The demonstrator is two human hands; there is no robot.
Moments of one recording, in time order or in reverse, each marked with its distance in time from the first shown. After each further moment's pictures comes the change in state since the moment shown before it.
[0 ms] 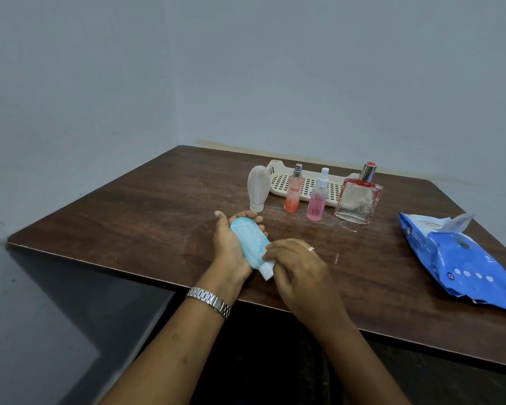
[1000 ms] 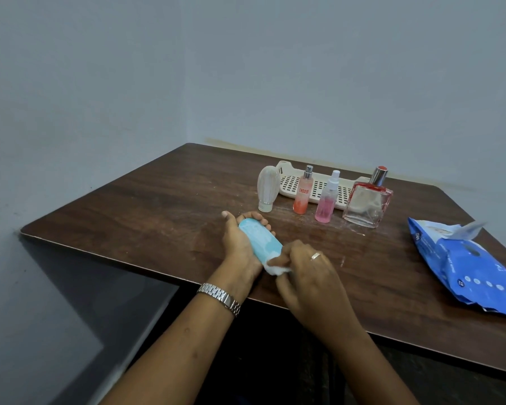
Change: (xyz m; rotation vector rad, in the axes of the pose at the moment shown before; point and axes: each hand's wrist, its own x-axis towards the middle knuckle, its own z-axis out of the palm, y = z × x) left_hand 0.003 0.000 0.000 -0.033 0.074 0.024; right_hand -0.004 -0.011 -0.005 -0.107 -0.073 -0.046
